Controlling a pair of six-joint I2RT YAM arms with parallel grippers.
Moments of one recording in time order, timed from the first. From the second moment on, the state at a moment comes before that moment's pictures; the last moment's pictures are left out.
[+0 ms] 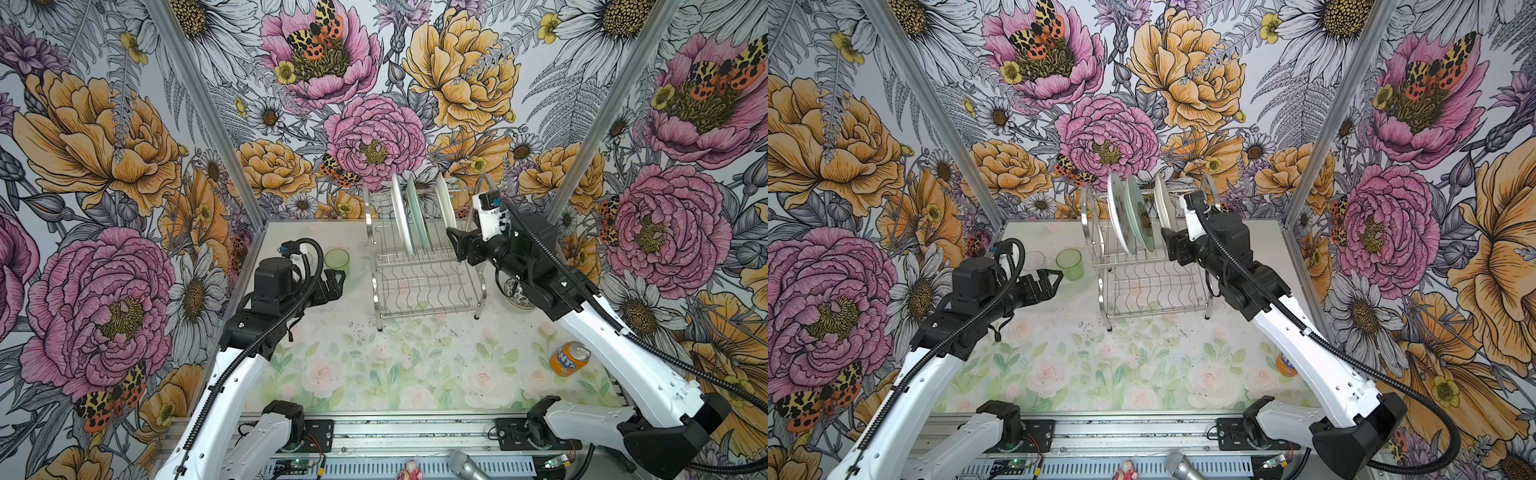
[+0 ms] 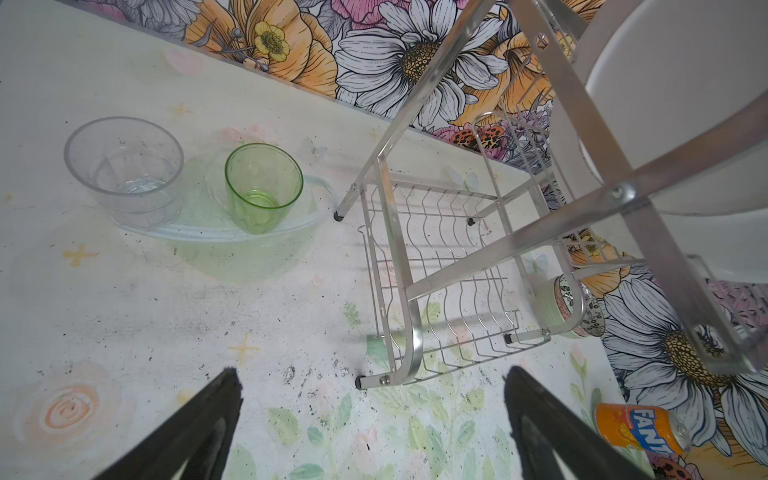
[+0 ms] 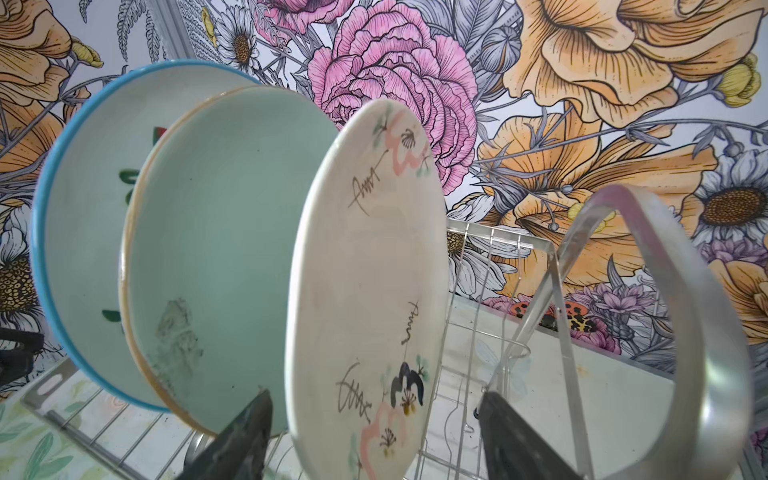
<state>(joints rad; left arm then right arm) -0.21 0.88 0.99 -0.64 0.18 -0.45 0.54 1.22 1.37 -0.43 0.05 0.01</state>
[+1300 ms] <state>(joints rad) -0.18 0.91 0.97 -0.59 0.27 -0.45 0.54 1.32 1.40 -0.37 0.06 0.07</state>
